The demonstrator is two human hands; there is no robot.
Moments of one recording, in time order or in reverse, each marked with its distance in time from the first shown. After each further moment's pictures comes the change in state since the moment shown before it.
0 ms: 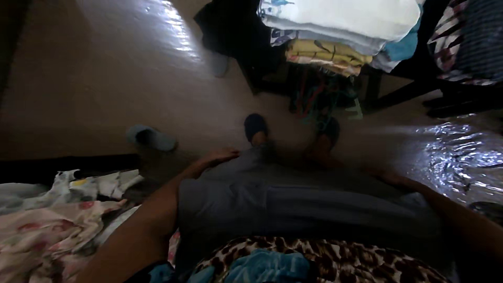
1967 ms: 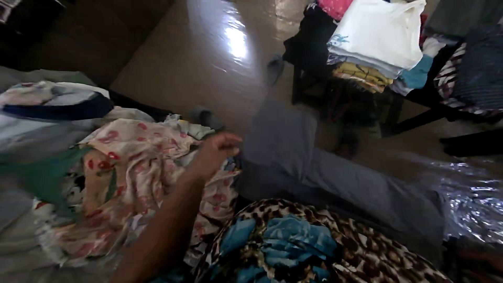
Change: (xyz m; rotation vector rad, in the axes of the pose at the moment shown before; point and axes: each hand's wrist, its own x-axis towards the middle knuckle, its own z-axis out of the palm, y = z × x) left_hand -0.317 -0.003 0.096 -0.545 0.824 0.353; right_hand -0.320 0.010 0.113 -0.078 0.529 -0.290
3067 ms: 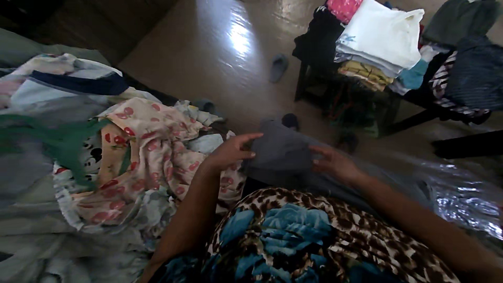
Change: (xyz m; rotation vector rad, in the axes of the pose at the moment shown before) left_hand -0.025 -0.026 0.010 -0.103 -0.276 0.056; right_hand 0.158 -0.246 0.173 0.485 -0.516 -0.293
